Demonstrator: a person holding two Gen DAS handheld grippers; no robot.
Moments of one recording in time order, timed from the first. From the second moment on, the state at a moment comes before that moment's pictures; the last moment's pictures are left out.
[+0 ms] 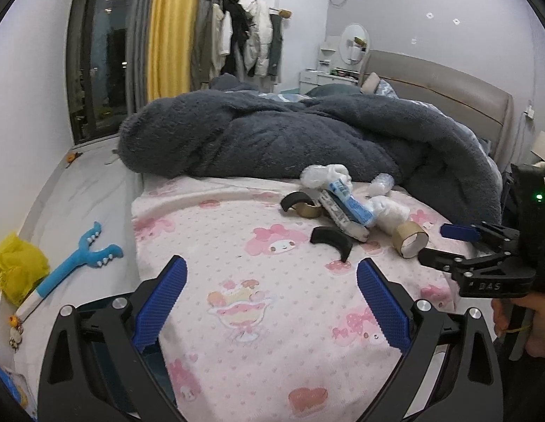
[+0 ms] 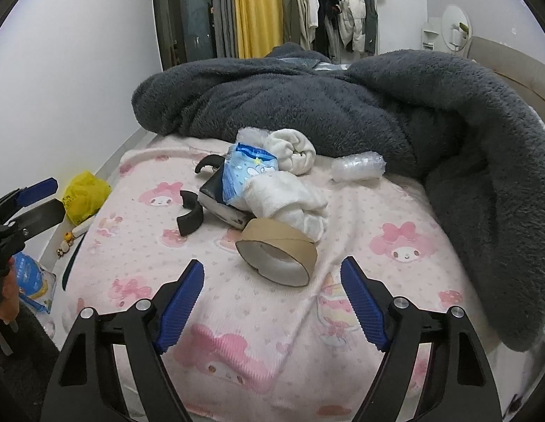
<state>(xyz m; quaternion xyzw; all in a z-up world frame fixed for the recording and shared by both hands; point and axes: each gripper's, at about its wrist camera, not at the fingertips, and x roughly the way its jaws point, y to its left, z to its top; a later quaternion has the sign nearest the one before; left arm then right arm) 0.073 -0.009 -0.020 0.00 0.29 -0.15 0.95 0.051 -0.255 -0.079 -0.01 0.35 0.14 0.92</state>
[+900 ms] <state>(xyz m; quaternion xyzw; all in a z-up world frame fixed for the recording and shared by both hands) 0.136 -0.050 -0.058 0.04 0.32 -0.24 0.91 0.086 -0.249 -0.101 -0.01 0.38 0.12 0.92</state>
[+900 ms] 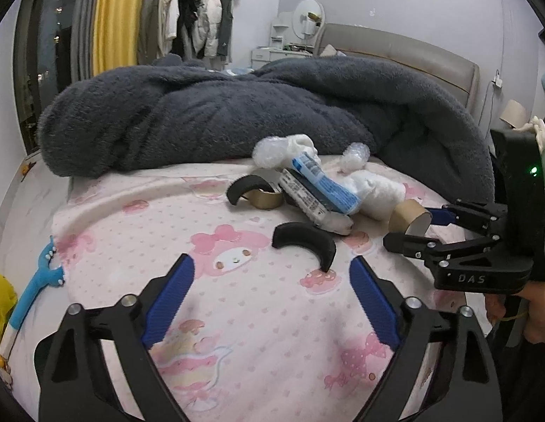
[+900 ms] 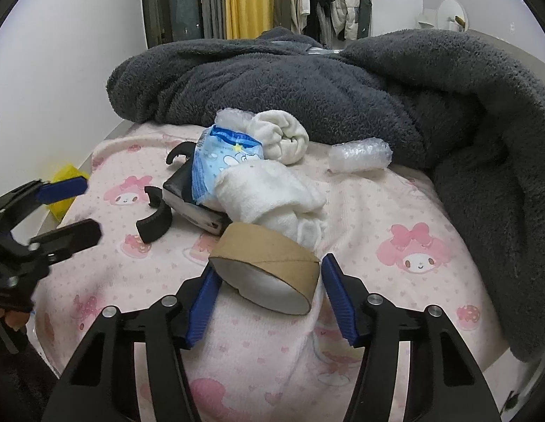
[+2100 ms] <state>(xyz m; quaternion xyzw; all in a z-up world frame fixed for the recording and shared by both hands) 0.176 -0.086 -0.081 0.05 0.38 -0.29 0.88 0.085 -0.257 -0.095 0.02 0.40 0.13 0.91</state>
